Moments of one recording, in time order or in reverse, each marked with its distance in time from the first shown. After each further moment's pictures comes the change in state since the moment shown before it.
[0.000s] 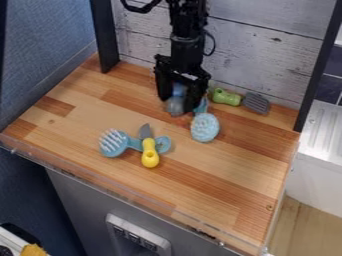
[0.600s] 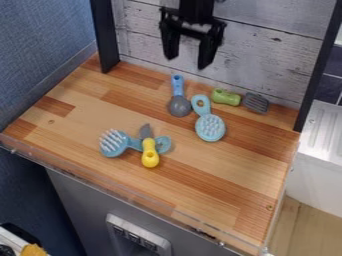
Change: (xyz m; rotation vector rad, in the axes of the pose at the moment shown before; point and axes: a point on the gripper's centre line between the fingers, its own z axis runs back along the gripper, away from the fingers) arm 0.006 -0.004 0.065 -0.007 -0.007 0.135
